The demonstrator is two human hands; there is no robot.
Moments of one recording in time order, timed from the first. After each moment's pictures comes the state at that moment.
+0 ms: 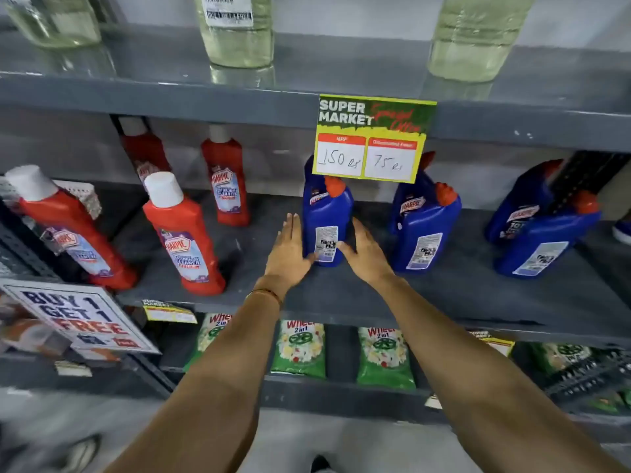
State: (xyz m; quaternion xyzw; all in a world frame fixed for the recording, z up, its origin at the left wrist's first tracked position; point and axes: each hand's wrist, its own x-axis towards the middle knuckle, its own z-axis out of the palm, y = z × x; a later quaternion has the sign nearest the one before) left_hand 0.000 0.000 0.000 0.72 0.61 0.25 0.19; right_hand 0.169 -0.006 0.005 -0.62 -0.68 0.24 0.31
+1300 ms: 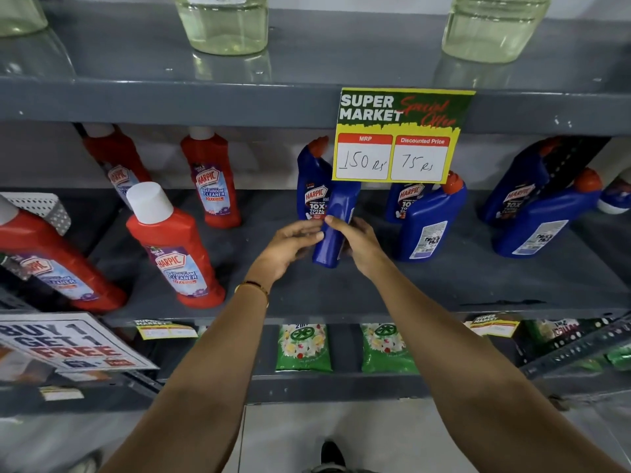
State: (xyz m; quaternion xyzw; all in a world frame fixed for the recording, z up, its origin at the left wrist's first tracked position) left_hand -0.019 0.036 0.006 0.51 0.44 0.35 0.65; right_hand 0.138 0.021 0.005 -0.53 -0.37 0.54 0.53
